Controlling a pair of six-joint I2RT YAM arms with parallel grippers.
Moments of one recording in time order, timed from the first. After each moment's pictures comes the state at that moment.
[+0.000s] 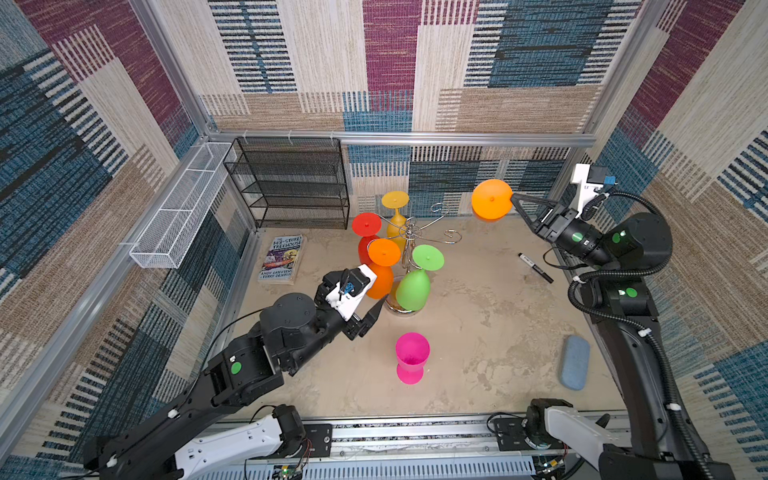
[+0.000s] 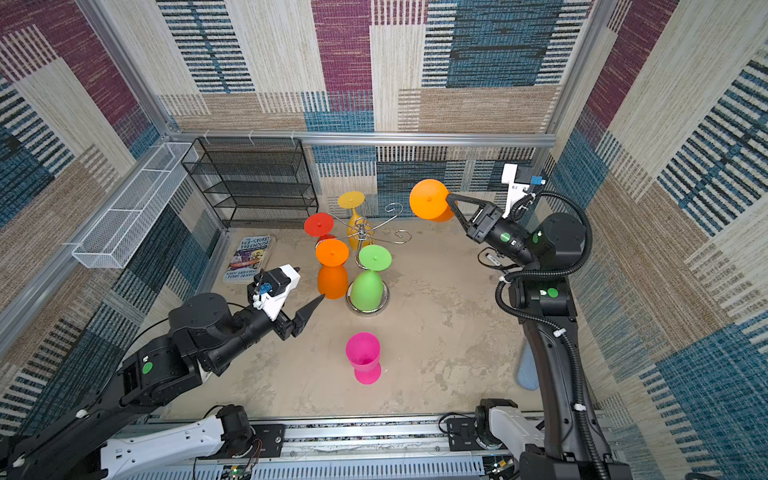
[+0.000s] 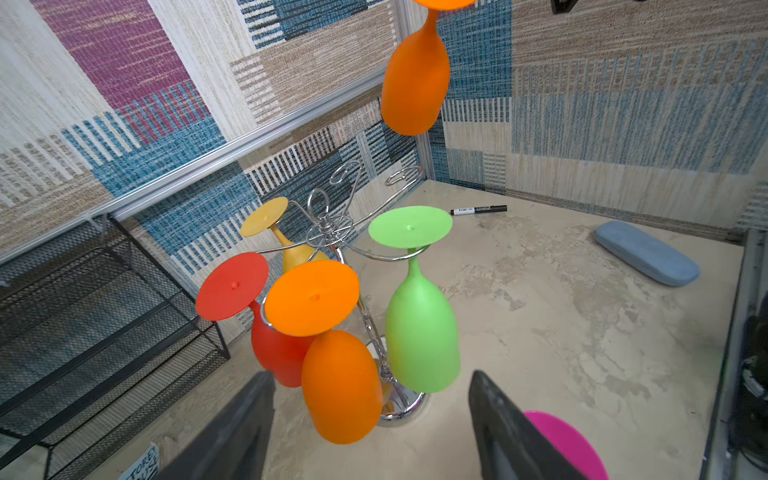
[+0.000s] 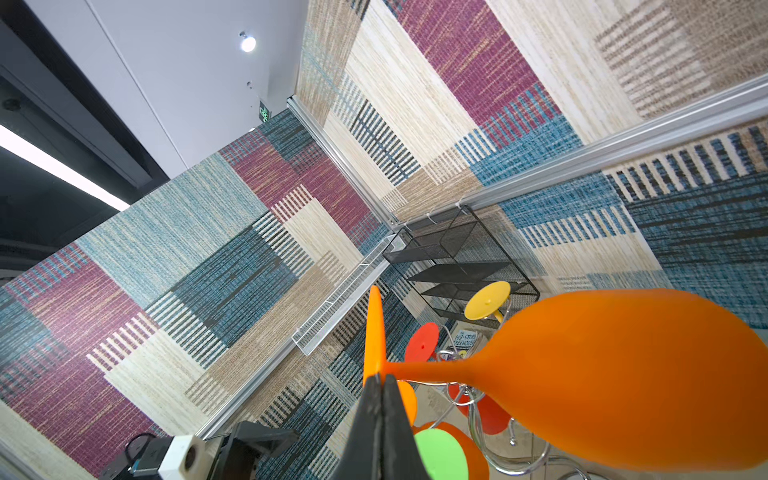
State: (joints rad) left arm -0.98 0.84 1.15 -0.47 -0.27 0.22; right arm -0.05 1.04 1.30 0.09 -0.89 0.95
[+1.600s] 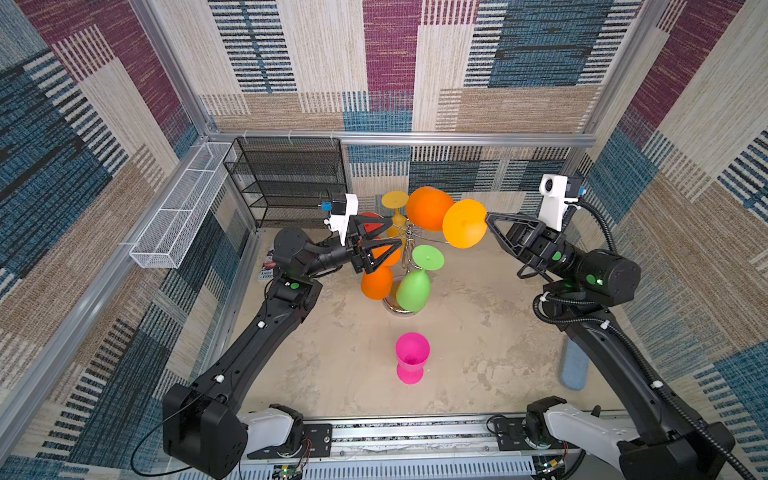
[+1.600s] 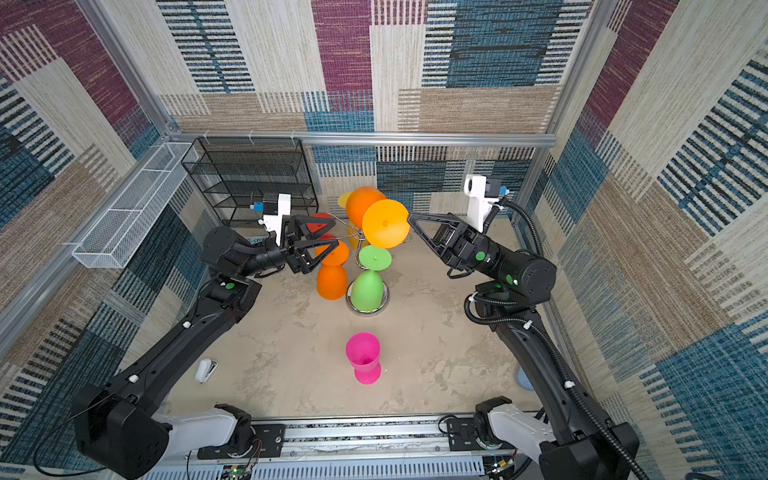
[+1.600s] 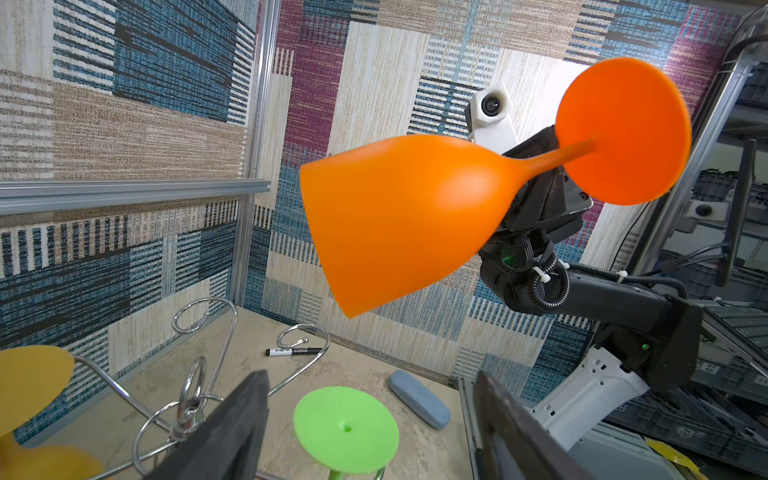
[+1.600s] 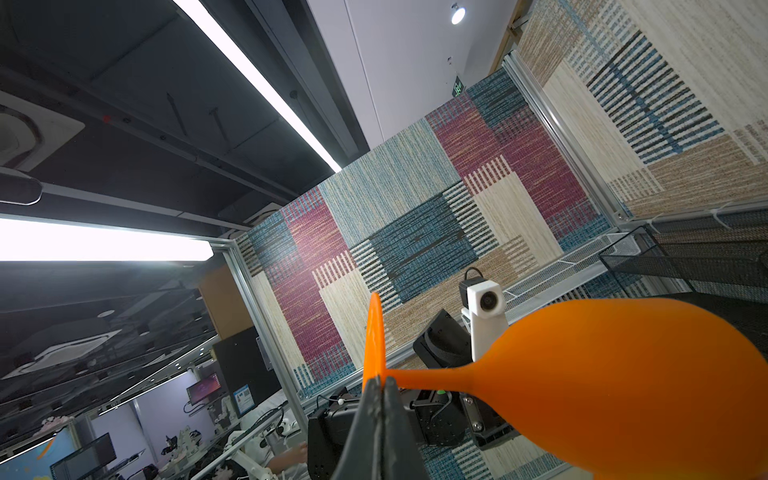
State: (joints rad) left arm -0.36 1.30 1.12 0.57 0.94 -0.53; right arm 0.28 1.09 1.10 0.94 -0.90 1.40
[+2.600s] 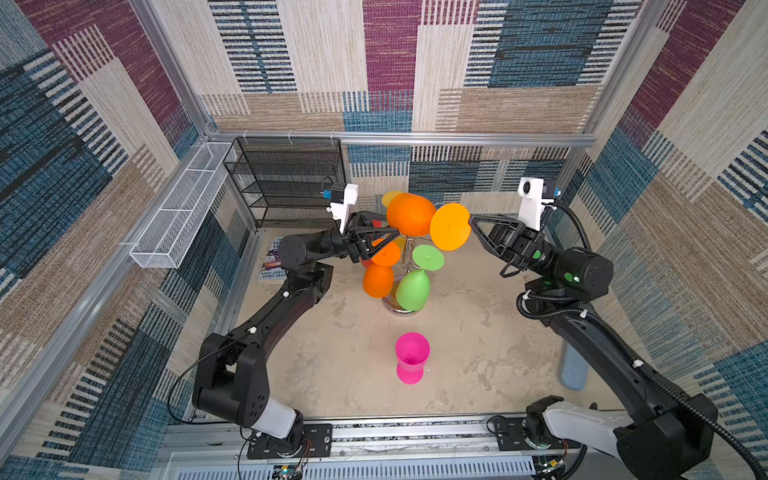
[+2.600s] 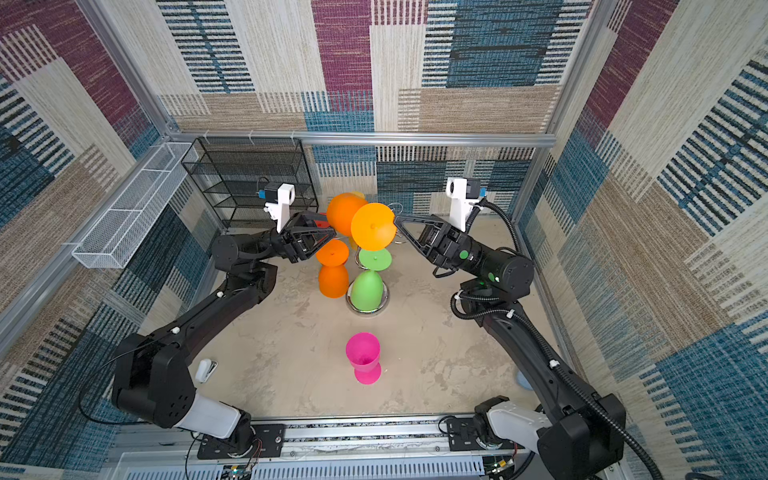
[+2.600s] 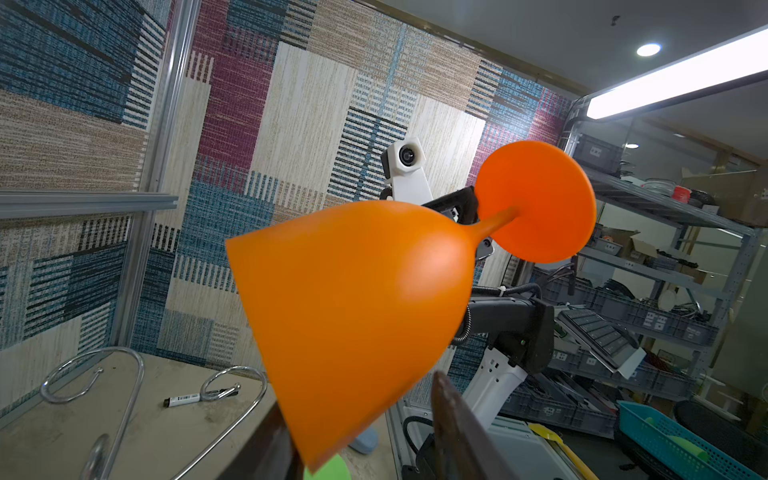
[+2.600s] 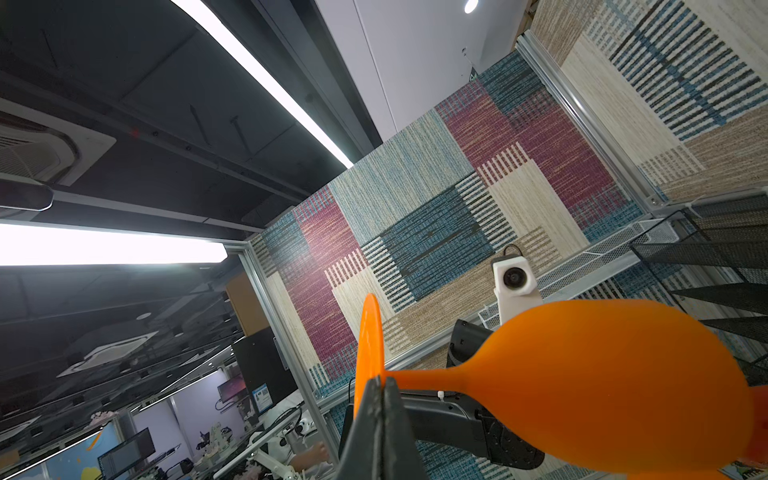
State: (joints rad) left arm -0.34 1.52 1.17 1.21 1.10 -1.07; right arm 0.35 1.17 1.07 1.05 -0.87 1.43
